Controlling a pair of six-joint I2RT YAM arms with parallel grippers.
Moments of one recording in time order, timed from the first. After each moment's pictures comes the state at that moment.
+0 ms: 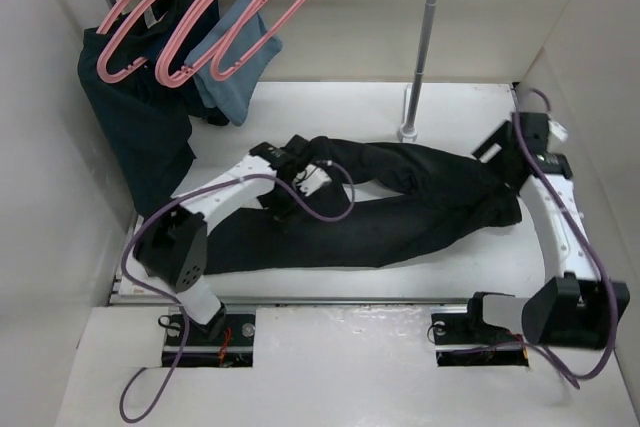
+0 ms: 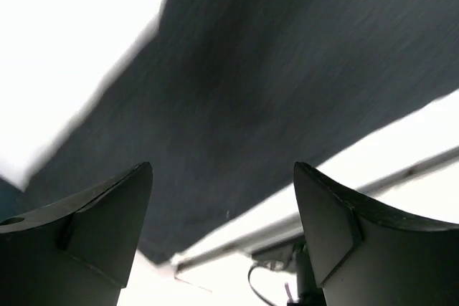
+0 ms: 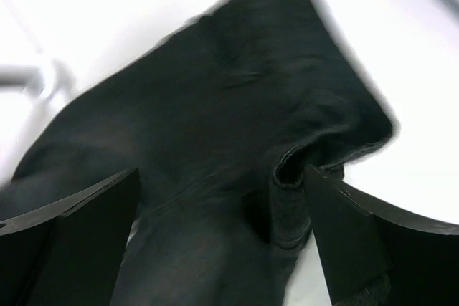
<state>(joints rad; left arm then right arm) -0.58 1.58 1.18 -1.04 -0.08 0.31 -0.22 1.14 1.05 -0.72 0.23 0.66</state>
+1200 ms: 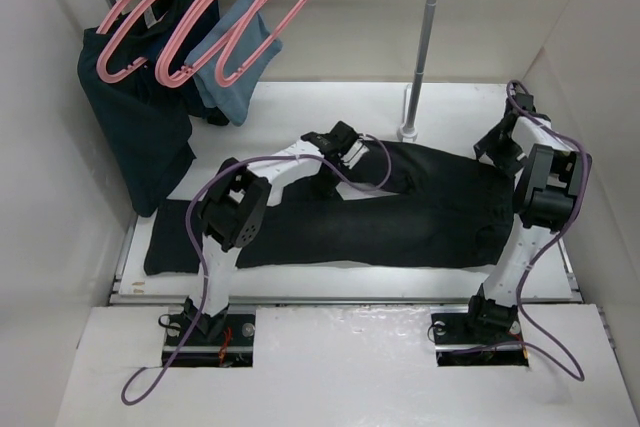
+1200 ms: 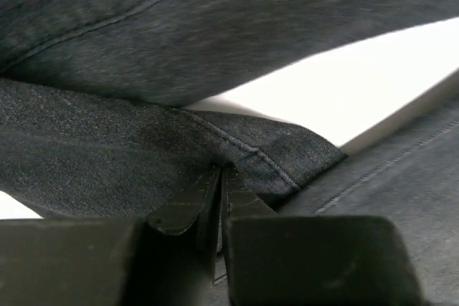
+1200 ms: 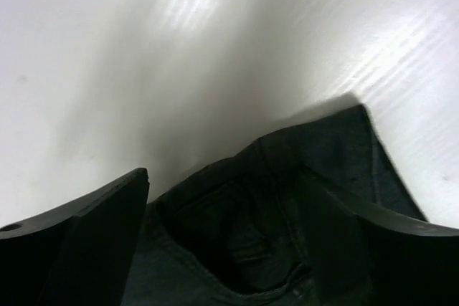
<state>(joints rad) -0.70 2.09 1.59 -0.71 -0.09 0.10 -0.27 2.07 1.58 -0.70 0.18 0.65</state>
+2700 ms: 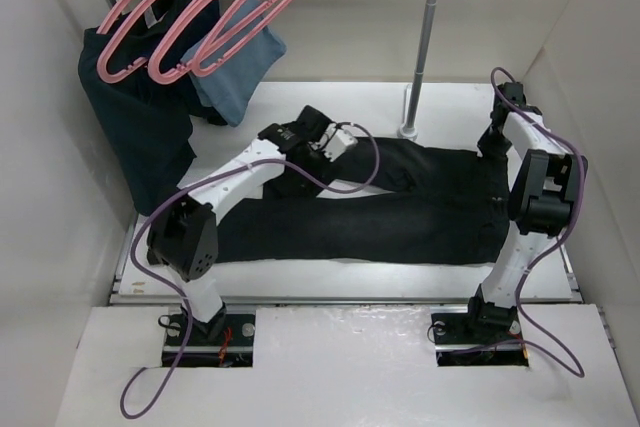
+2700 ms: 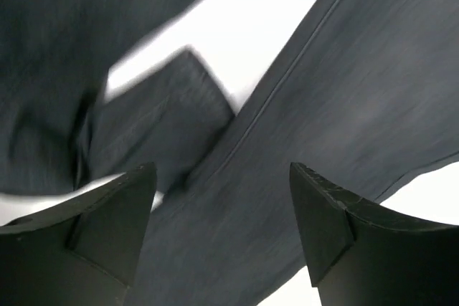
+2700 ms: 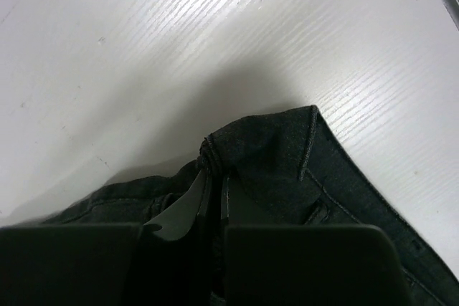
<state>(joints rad) -0.61 1.72 1.44 -0.81 0.01 0.31 -0.18 2.01 1.59 -0.69 0.28 0.50</state>
